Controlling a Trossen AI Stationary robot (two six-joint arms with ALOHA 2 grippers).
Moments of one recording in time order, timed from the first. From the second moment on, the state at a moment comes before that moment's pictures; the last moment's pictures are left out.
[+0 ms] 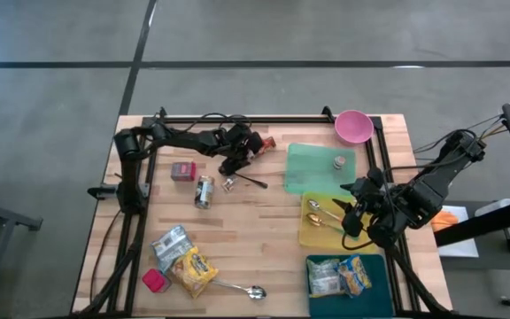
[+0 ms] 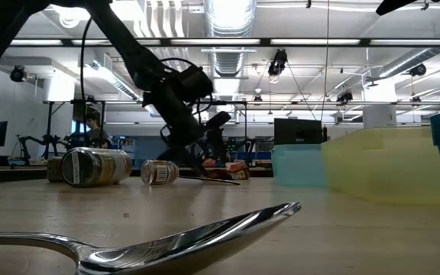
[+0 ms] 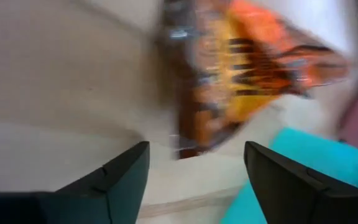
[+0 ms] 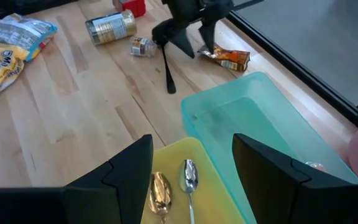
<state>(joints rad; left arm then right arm) 0.46 1.95 1.10 -0.05 0.11 -1.64 0.73 1.15 1.20 -1.29 0.86 1.17</state>
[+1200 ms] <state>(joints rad) 0.47 1.94 1.10 0.08 0.13 -1.38 0.73 1.15 1.17 -1.20 0.86 1.03</state>
